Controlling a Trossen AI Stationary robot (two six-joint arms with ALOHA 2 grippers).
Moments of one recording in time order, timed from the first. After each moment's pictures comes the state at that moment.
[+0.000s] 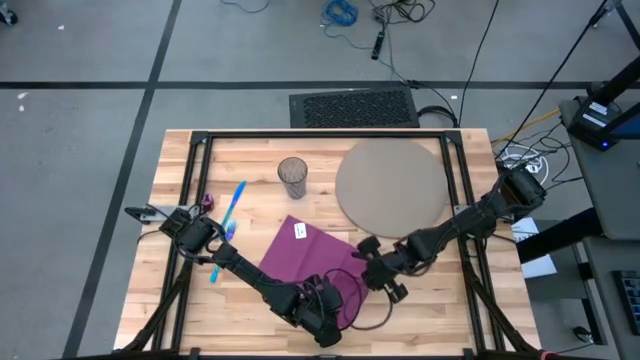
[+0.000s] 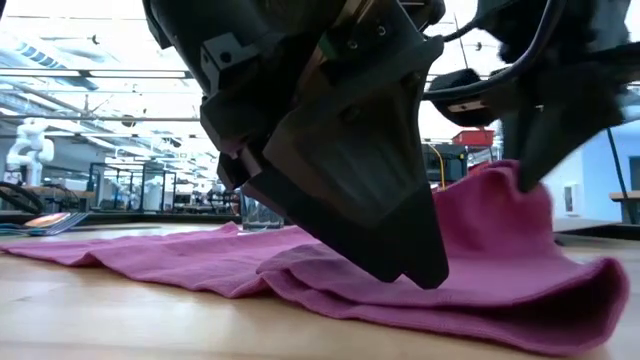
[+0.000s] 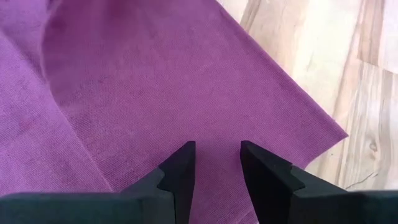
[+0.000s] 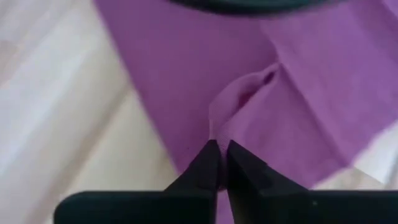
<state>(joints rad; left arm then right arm) -0.56 2.24 1.61 -0.40 -0.37 -0.83 0.44 1.61 0.93 -0.41 0.06 -0.13</state>
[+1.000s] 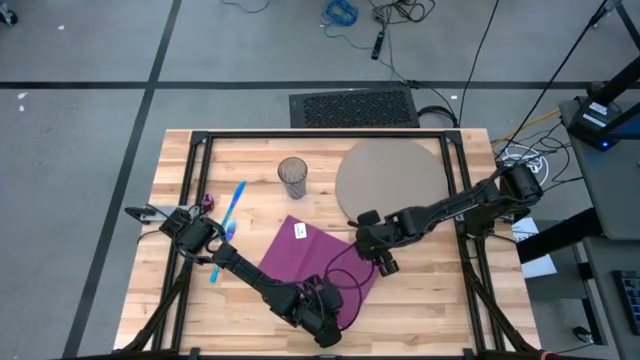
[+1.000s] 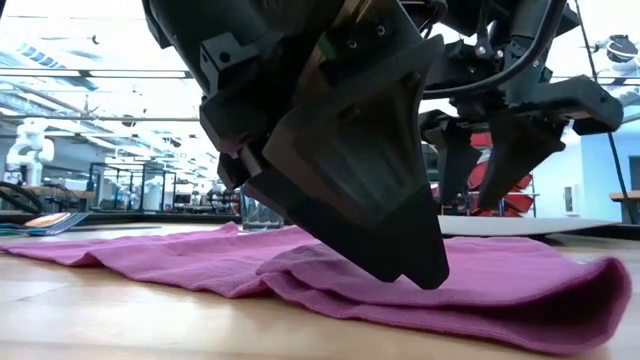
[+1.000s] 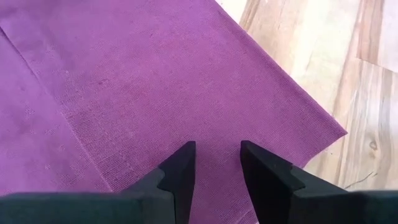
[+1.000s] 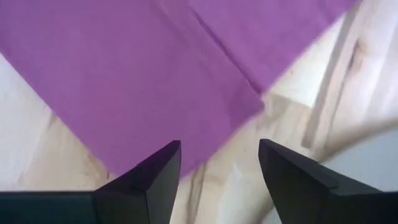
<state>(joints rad) -0.56 2.24 1.61 -0.40 -0.38 -0.82 0.23 1.60 0.93 -0.53 0.06 -0.15</state>
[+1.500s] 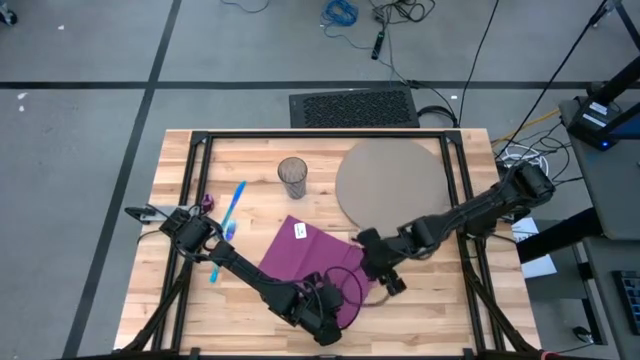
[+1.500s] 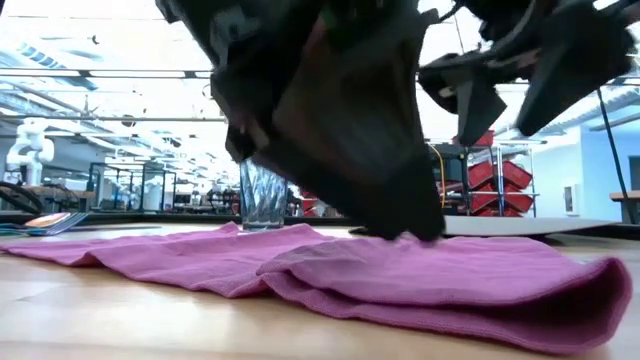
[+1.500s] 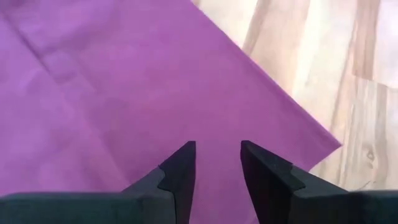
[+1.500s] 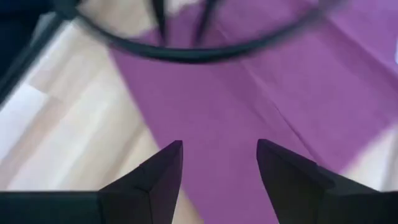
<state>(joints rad) -0.56 2.21 1.62 -0.45 -0.43 -0.80 0.39 1.51 0.91 -0.34 -0.06 -0.08</state>
